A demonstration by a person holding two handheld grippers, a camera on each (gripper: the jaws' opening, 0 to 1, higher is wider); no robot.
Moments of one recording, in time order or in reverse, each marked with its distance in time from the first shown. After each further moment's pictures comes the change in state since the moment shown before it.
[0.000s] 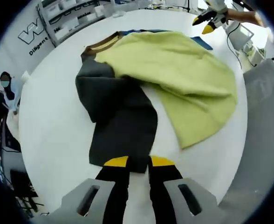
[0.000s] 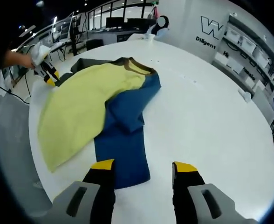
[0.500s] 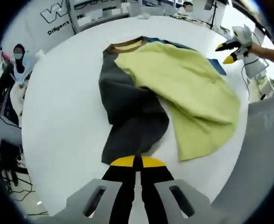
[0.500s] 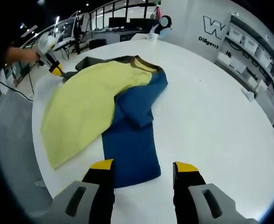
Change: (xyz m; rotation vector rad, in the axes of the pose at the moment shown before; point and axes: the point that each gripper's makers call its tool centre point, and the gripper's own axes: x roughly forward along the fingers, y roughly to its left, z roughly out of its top) left arm -0.030 0.020 0.018 -0.274 -0.096 0.006; right arm 0.002 0.020 -0.005 -0.014 -0.019 0.038
